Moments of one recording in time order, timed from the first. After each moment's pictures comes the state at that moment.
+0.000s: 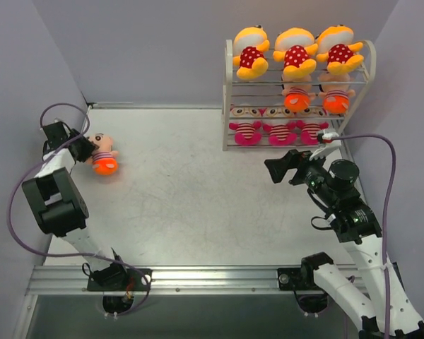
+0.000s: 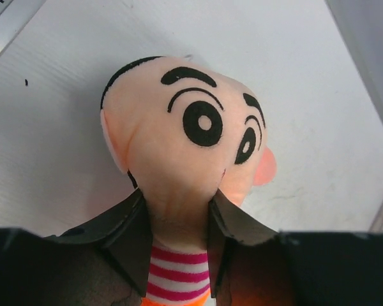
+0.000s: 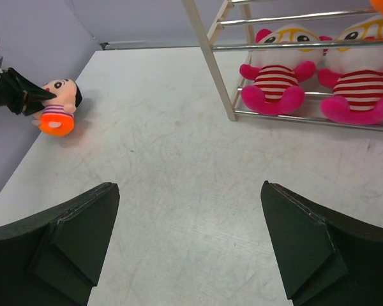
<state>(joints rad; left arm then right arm) 0.42 1.86 1.30 -0.18 0.24 -0.53 0.30 0.69 0.88 -0.35 -0.17 0.34</state>
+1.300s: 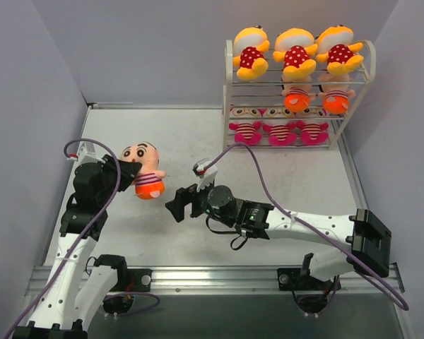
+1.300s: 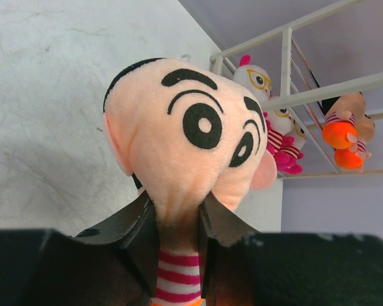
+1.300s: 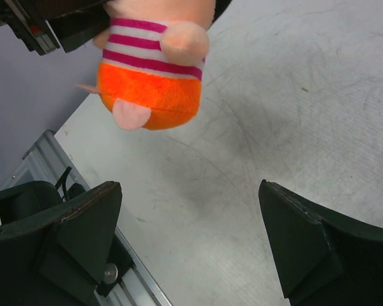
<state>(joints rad) -0.11 0.71 0.75 -0.36 0.06 -0.94 1.19 1.36 0.88 0.20 0.26 0.51</state>
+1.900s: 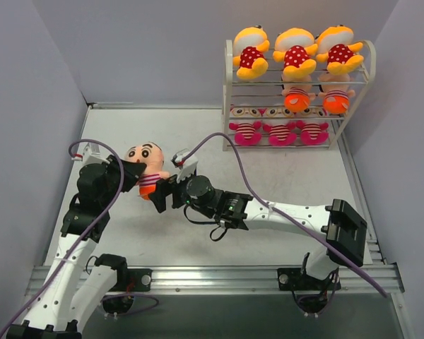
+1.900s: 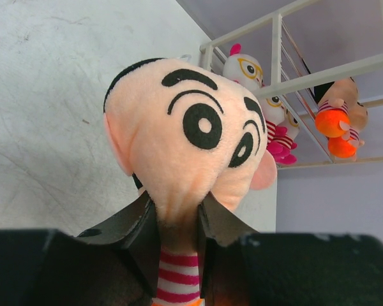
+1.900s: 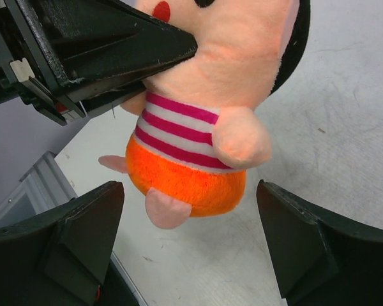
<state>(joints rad) -0.19 0.71 0.75 -0.35 0.02 -0.96 1.20 1.56 1.11 0.20 0.28 0.46</state>
